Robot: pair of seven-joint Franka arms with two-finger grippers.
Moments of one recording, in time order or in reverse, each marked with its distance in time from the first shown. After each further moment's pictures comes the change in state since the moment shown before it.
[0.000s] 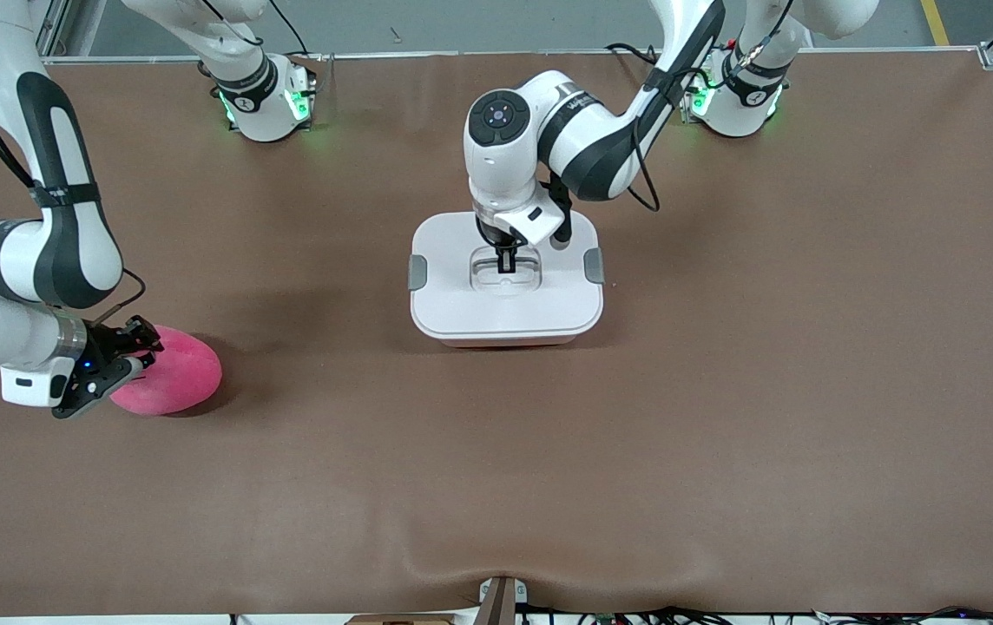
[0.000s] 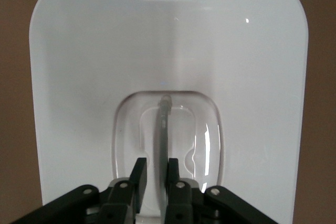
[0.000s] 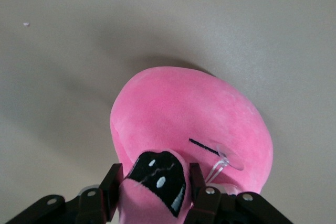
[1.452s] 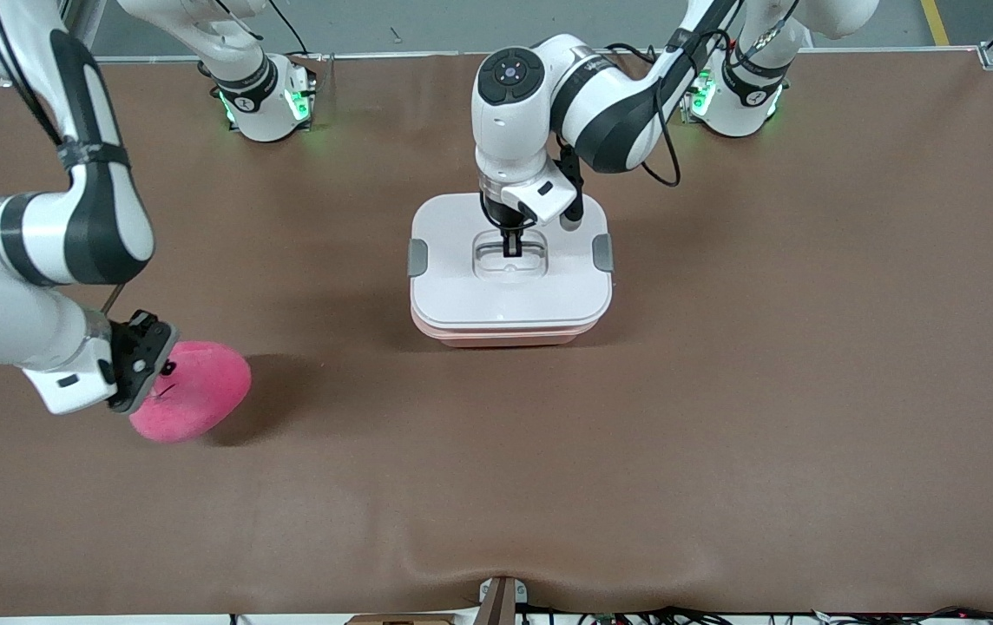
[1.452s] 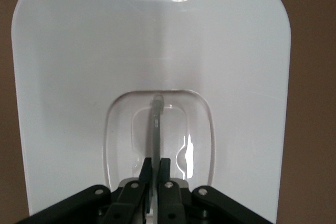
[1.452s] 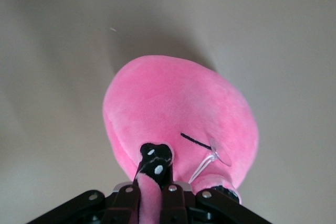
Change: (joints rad) left arm 0.007 -0.090 0.002 -0.020 0.058 -0.044 -0.001; right arm 0.178 -0.042 0.023 0.182 -0.080 -0.170 -0.395
